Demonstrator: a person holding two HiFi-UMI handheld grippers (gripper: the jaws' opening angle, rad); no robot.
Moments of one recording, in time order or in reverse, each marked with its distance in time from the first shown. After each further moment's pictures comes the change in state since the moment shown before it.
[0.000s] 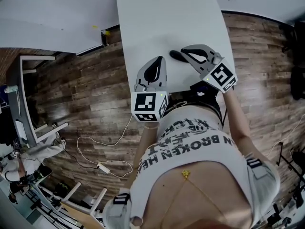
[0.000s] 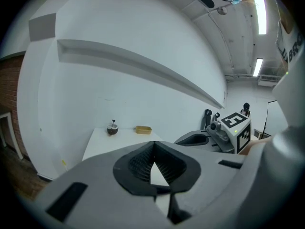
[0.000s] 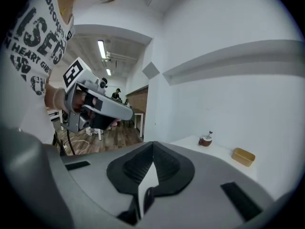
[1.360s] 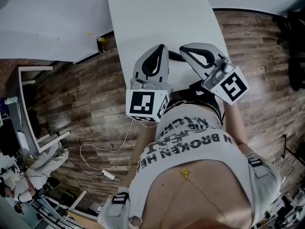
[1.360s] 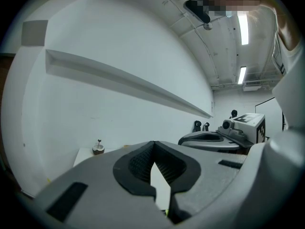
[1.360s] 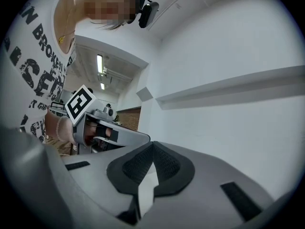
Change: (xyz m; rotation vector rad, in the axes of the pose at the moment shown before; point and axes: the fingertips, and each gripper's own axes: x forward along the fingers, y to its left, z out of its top) left arm 0.000 -0.038 0.078 0.062 -0.180 -0.130; right arm -0.058 0.007 0.110 0.015 -0.262 -0.139
